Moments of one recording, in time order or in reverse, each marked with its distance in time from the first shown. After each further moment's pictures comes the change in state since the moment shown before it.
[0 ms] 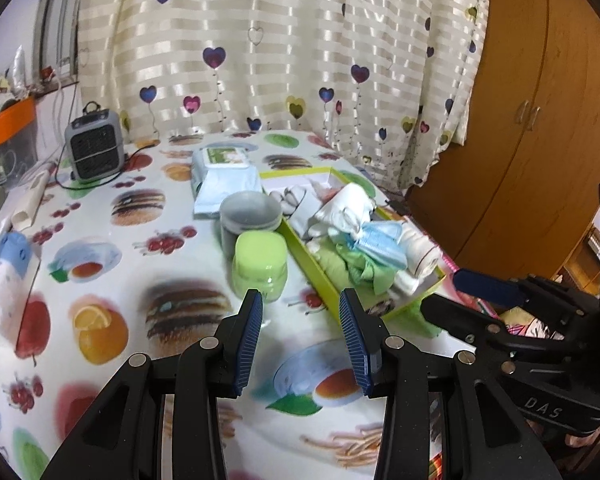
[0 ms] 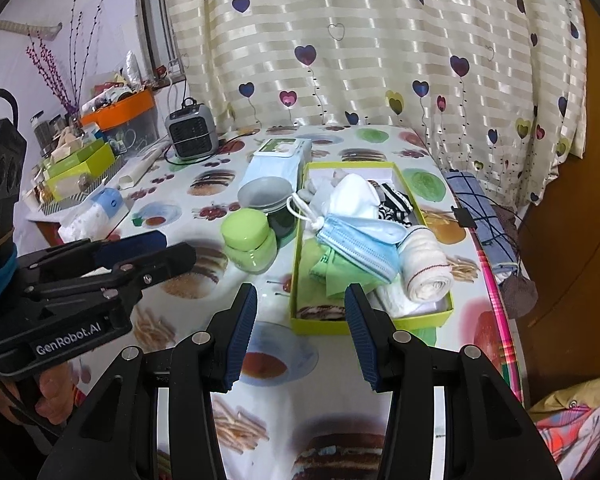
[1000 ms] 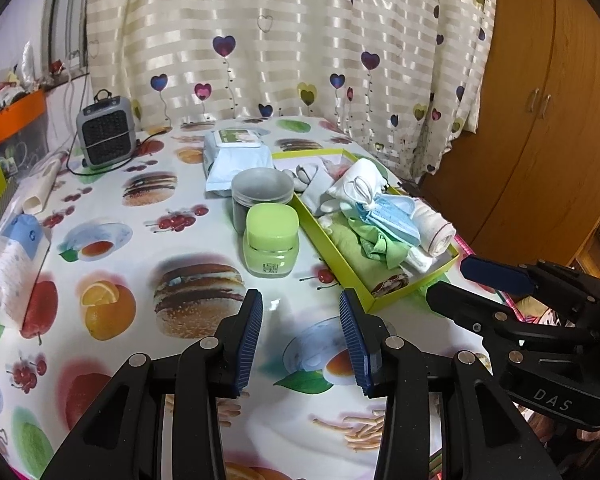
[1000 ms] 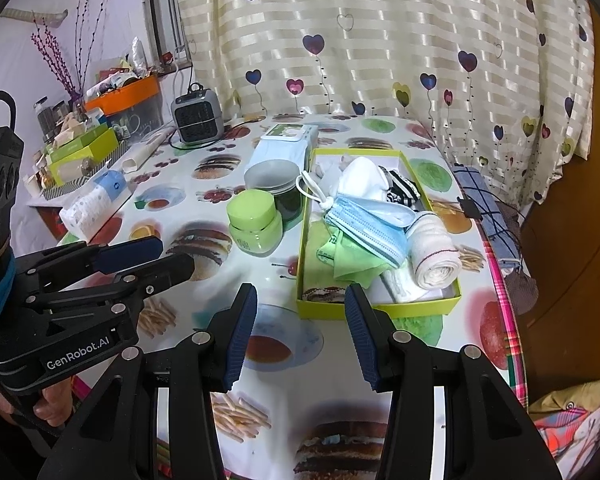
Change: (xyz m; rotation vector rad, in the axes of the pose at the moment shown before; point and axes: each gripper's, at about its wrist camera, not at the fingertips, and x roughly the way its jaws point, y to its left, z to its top) left arm 0.000 -0.002 -0.016 -0.006 0.031 0.045; right arm 0.006 0.006 -0.009 -0.021 0.032 0.009
